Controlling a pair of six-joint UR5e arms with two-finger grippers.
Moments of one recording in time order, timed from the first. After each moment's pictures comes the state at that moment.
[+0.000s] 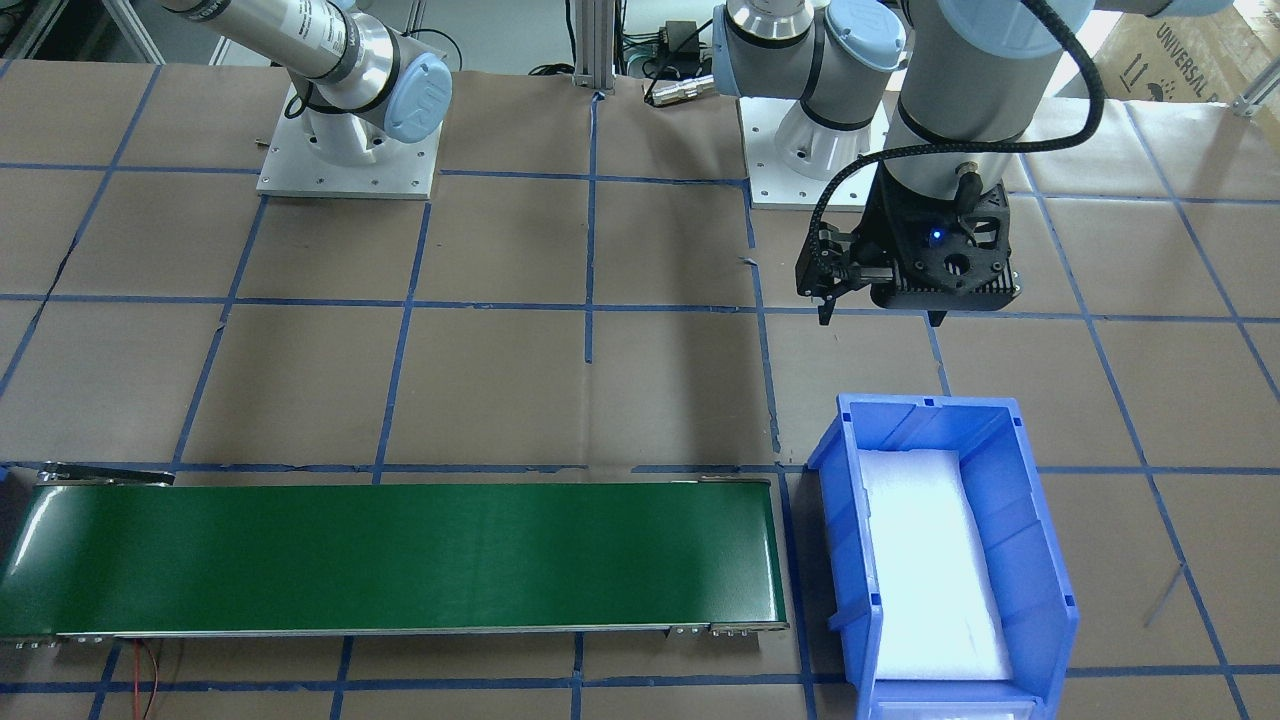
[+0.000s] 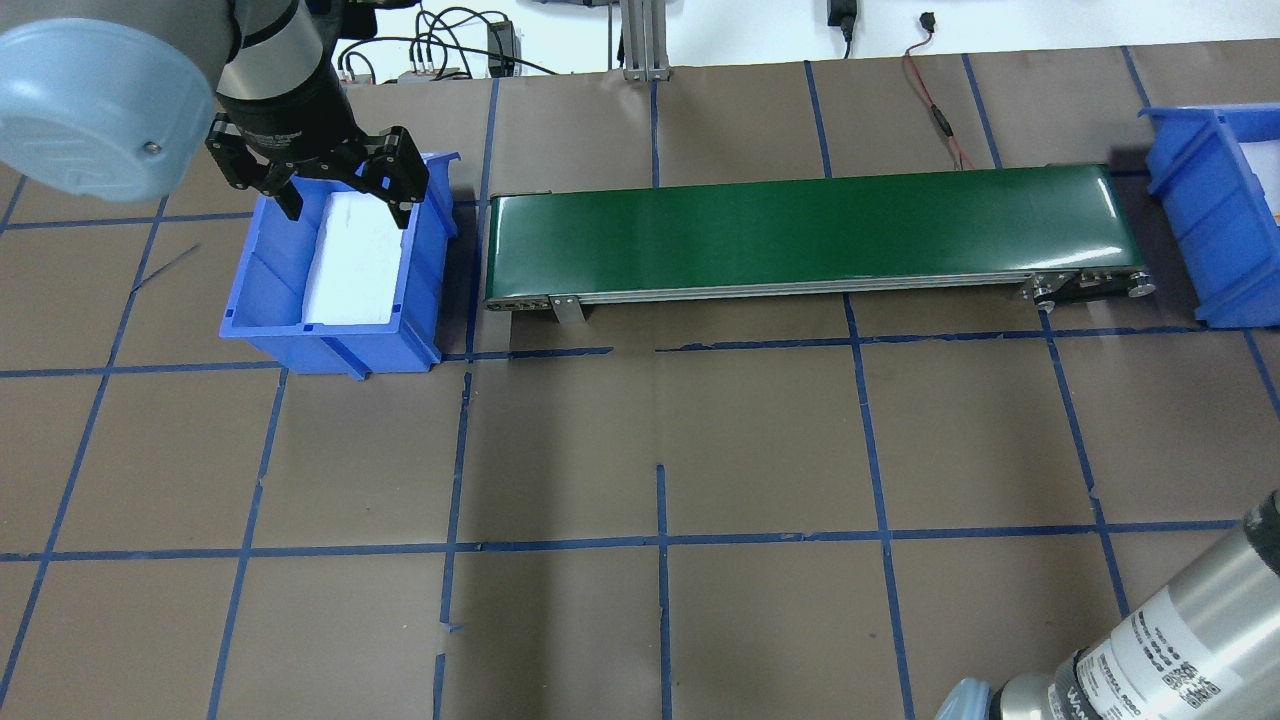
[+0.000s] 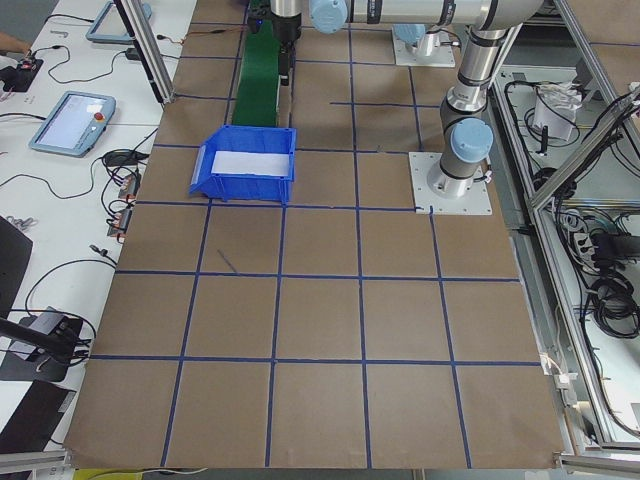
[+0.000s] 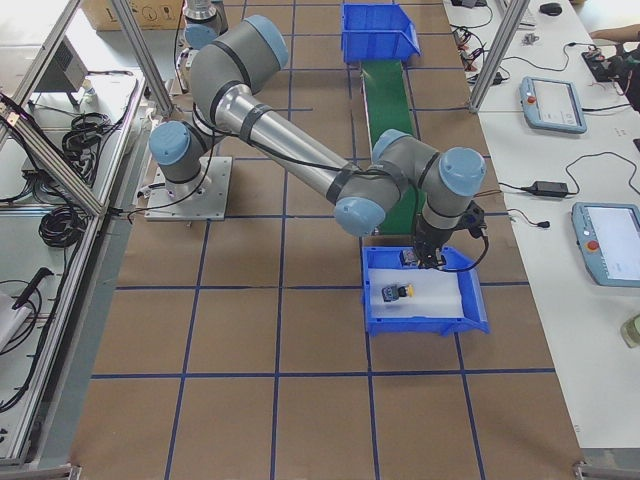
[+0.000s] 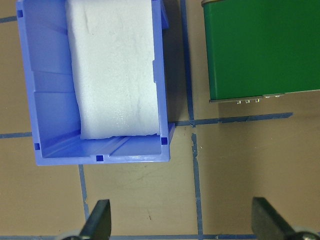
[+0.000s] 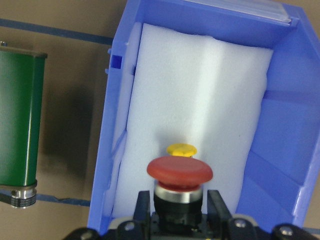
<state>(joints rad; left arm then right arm) -1.61 -1.67 -1.51 -1.50 1.68 0.04 0.91 -0.92 1.02 -1.72 -1.59 -0.84</state>
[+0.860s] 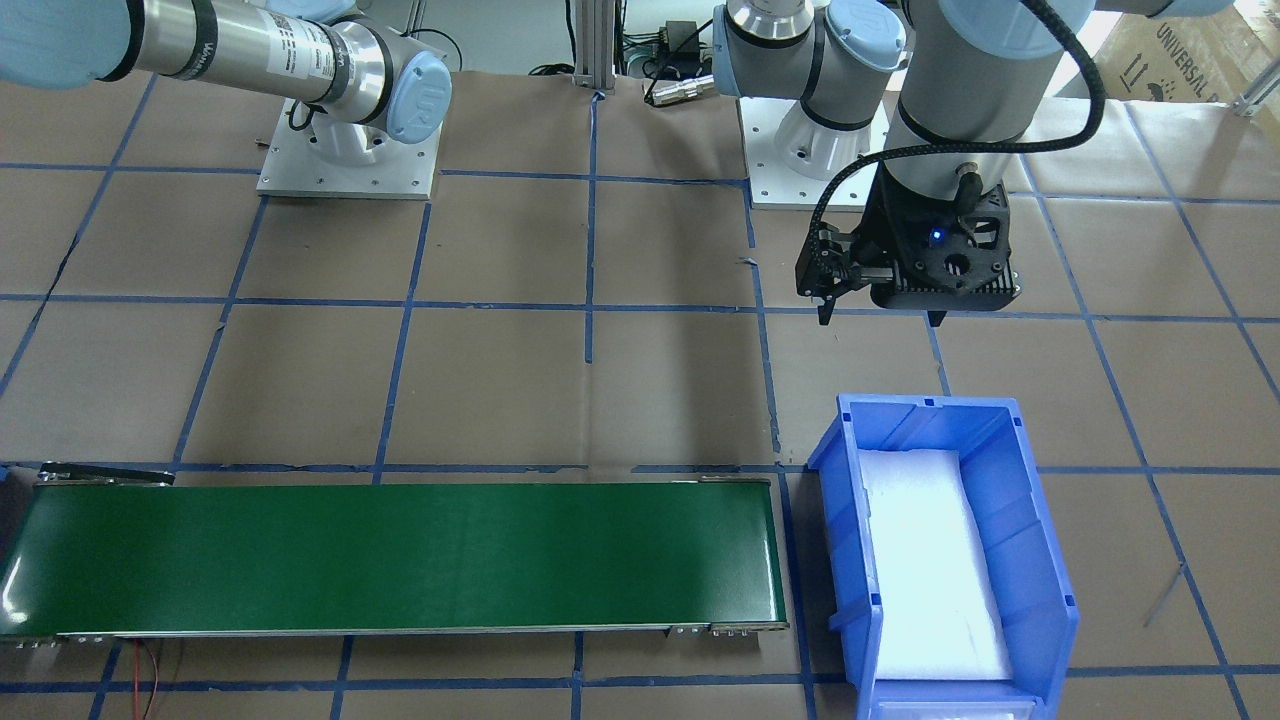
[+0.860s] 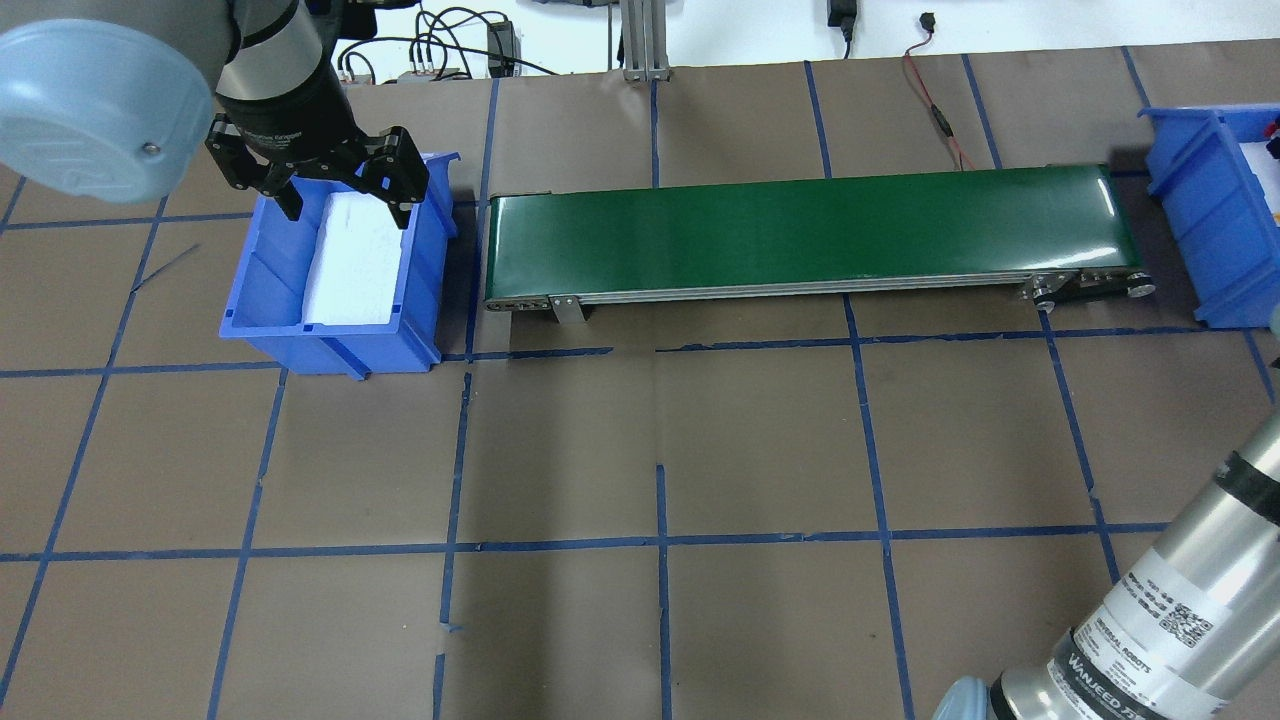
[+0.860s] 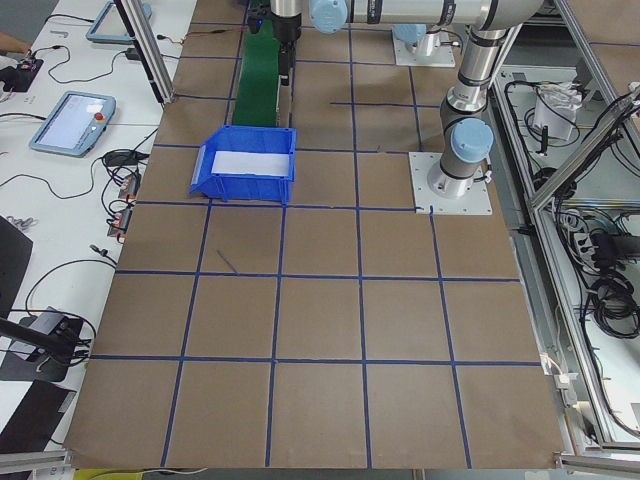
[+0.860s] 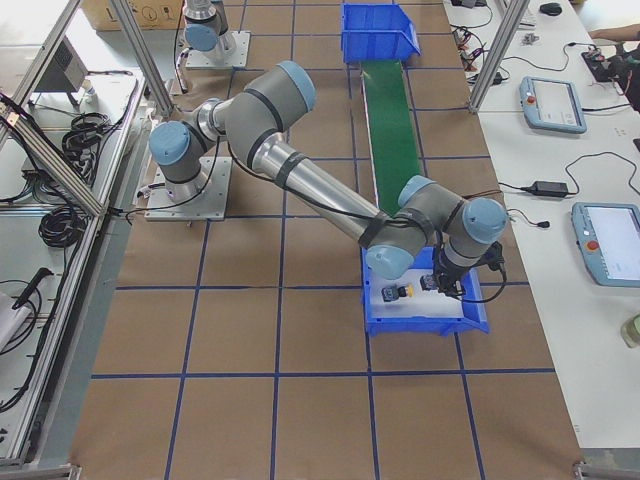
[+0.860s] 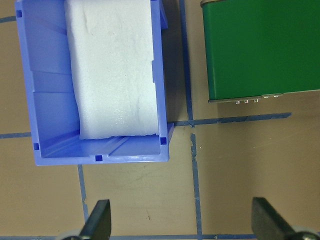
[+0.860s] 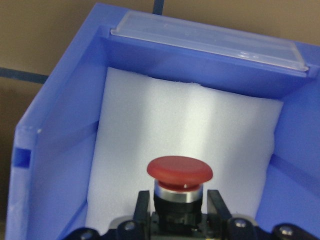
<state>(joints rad) -1.61 -1.67 -1.51 -1.50 1.68 0.04 0.91 -0.68 0.80 -1.72 -1.54 -0.84</state>
